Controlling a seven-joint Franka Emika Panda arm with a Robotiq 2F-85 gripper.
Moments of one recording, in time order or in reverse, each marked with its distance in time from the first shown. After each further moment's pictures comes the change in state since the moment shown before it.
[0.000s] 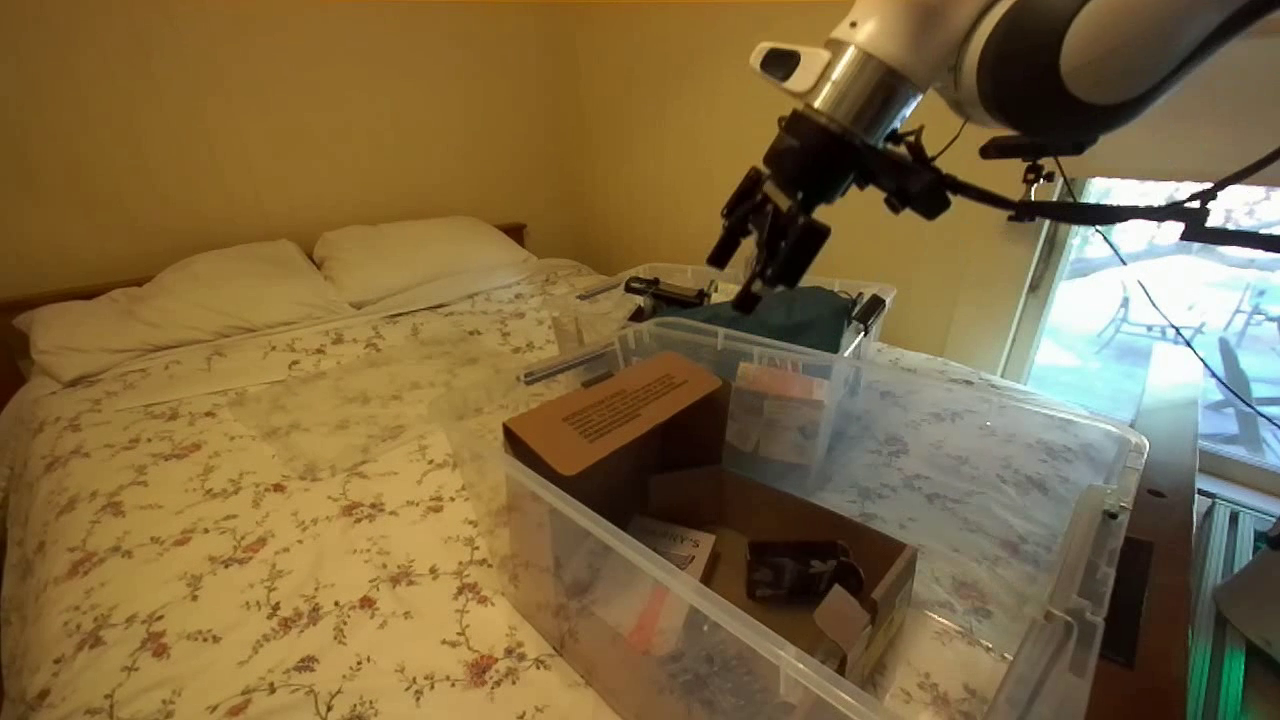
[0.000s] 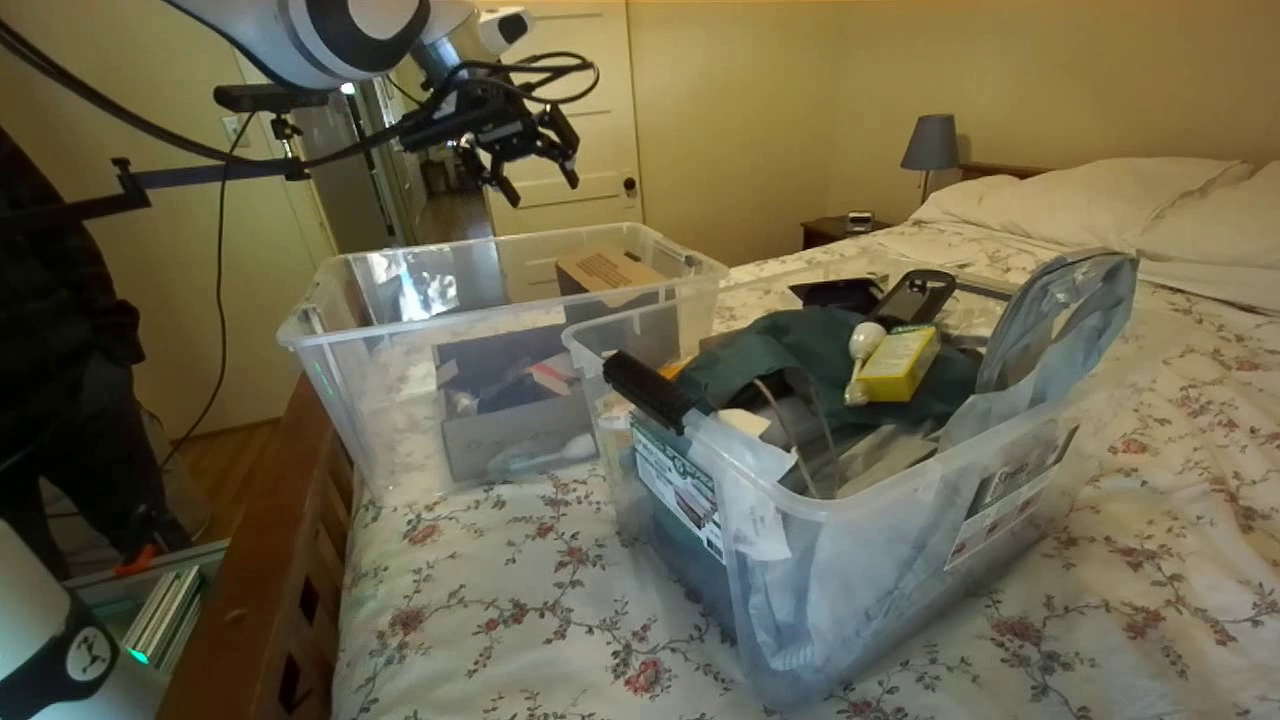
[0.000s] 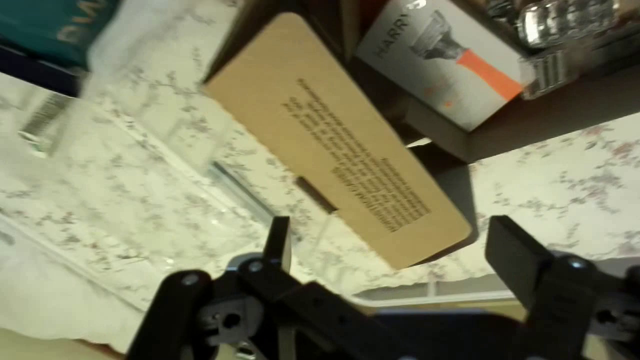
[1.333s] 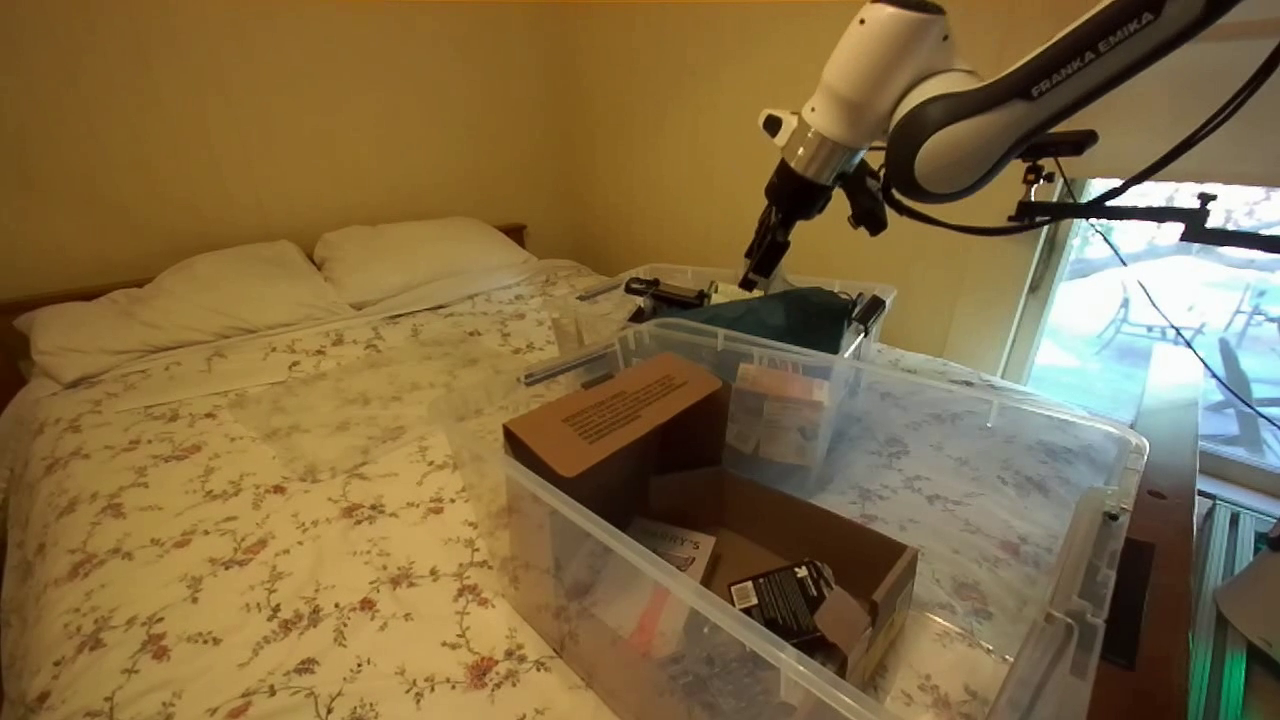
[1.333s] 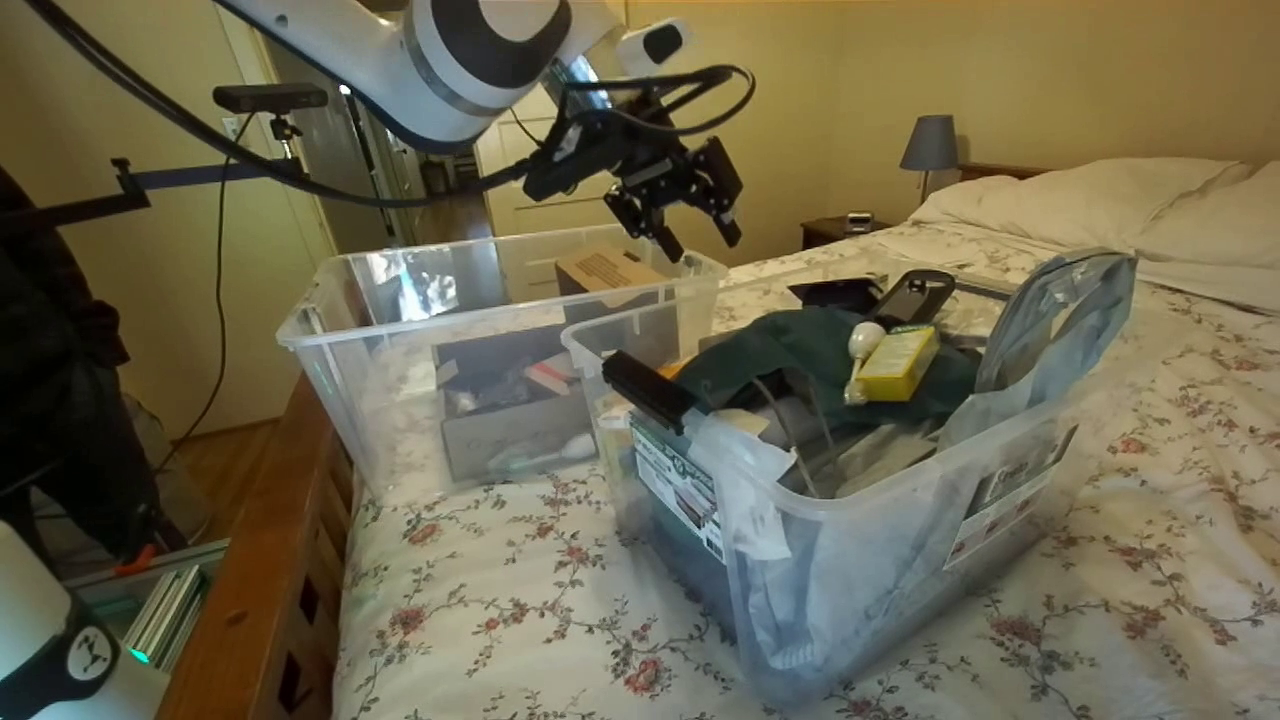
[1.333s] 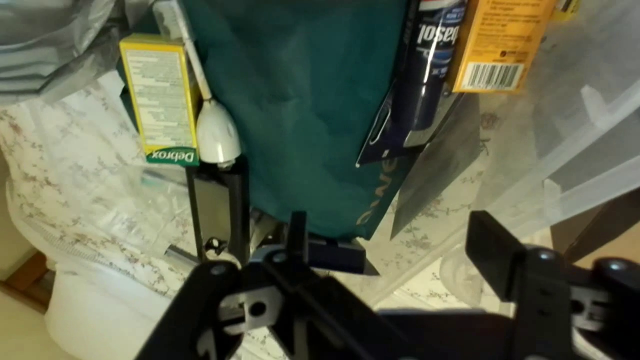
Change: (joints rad) arm -0.231 0.155 -0.135 0.061 -0.403 0.043 0.327
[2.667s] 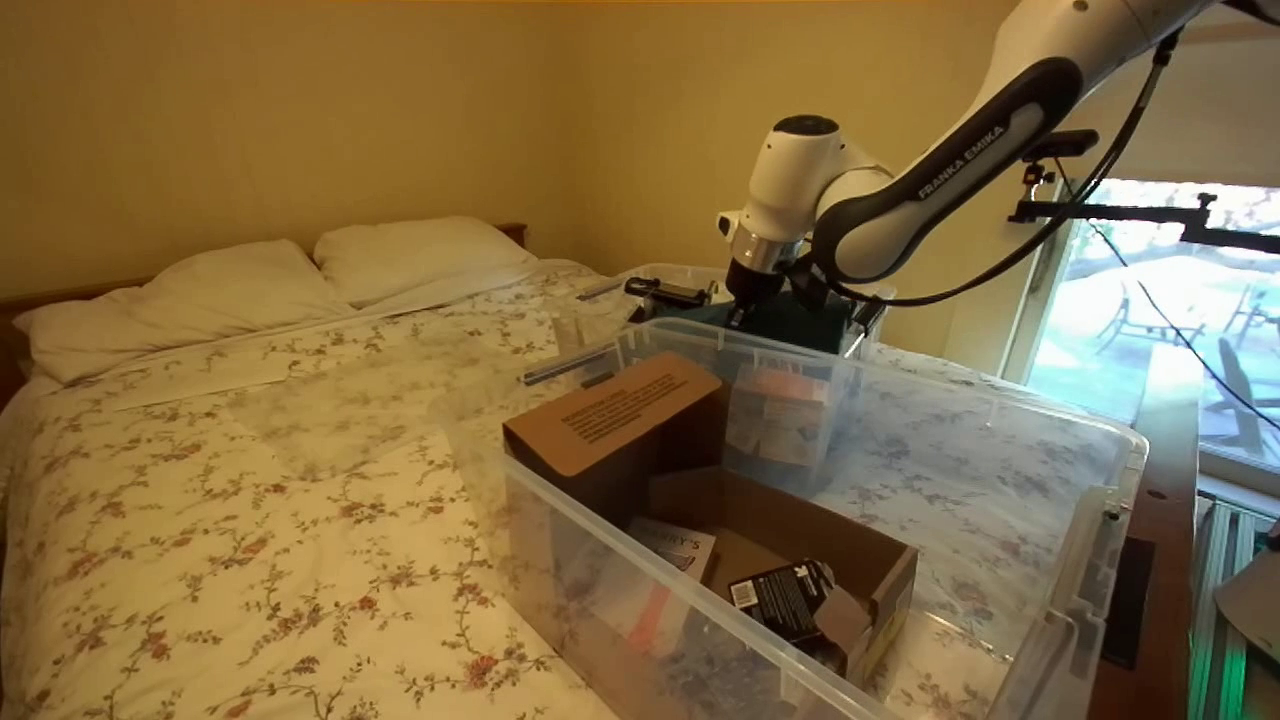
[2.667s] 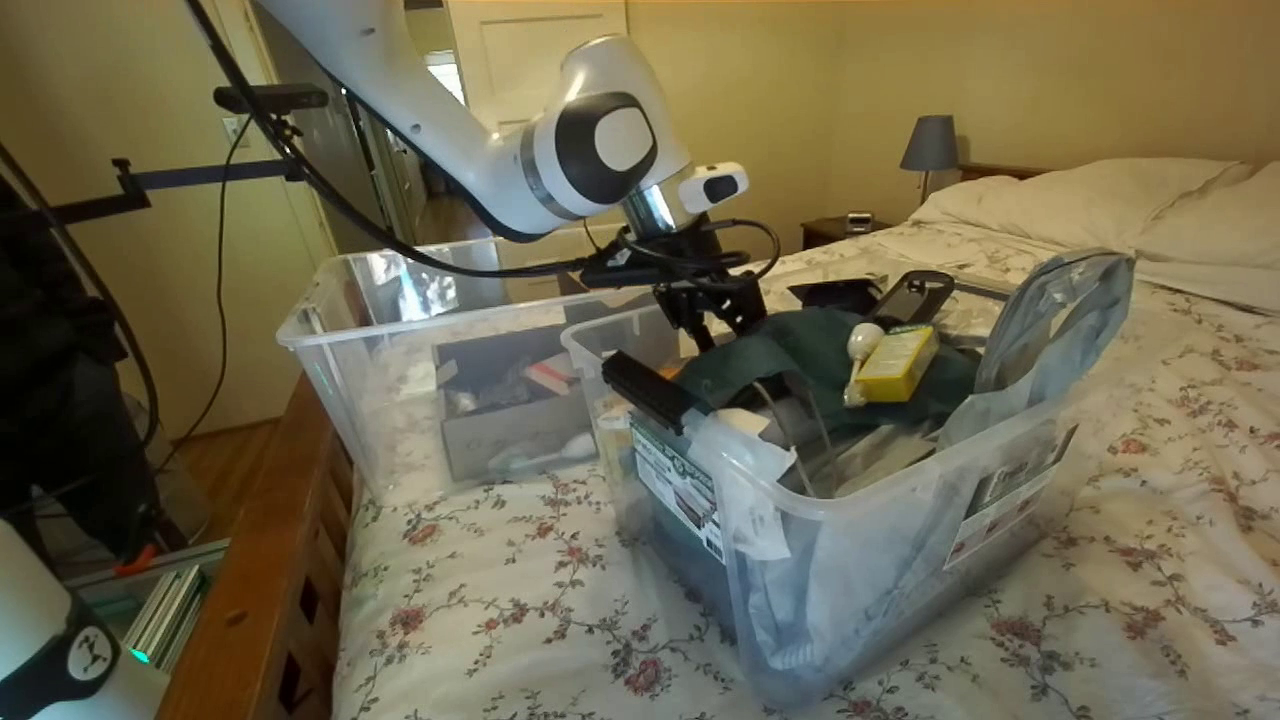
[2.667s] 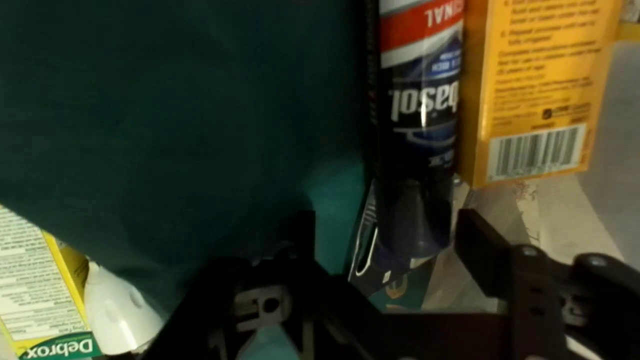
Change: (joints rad) arm 0.149 0.323 -0.152 0.178 -0.054 -0.062 0.243
